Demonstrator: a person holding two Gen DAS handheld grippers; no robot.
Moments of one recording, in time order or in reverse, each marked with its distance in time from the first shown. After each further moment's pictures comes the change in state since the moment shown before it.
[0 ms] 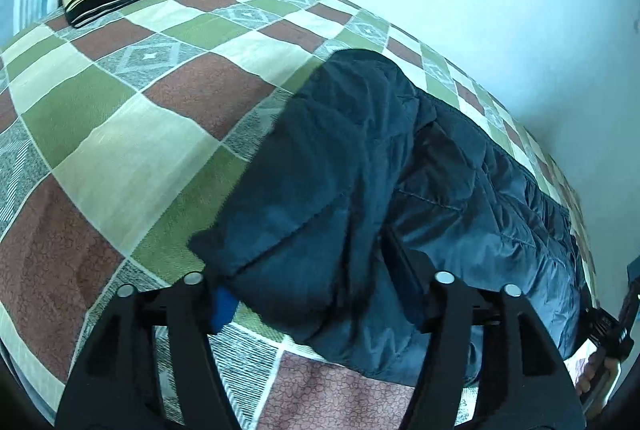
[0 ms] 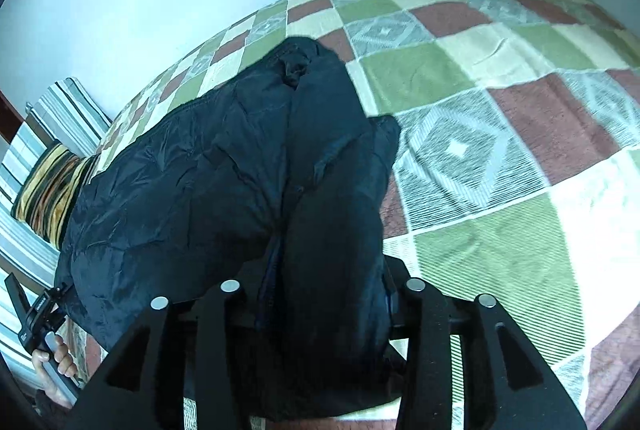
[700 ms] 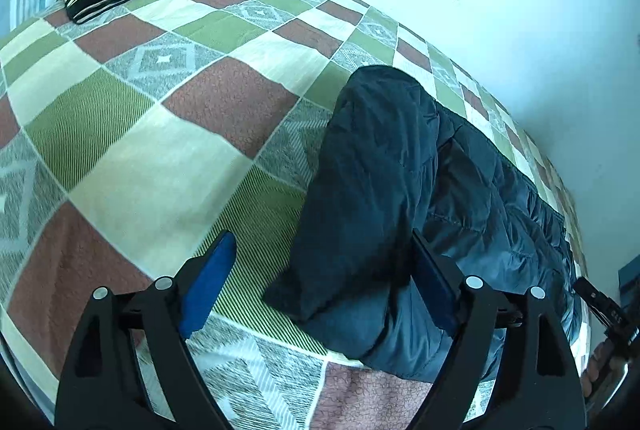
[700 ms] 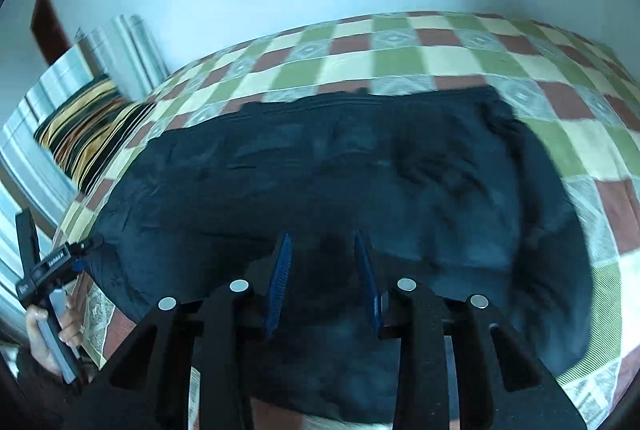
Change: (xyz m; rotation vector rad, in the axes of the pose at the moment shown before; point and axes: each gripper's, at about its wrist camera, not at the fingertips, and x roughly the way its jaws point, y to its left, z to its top) left arm -0.005 0.030 0.029 -0.001 0.052 -0.029; right arm 0.004 0.161 -0.011 -0.286 -0.016 0.086
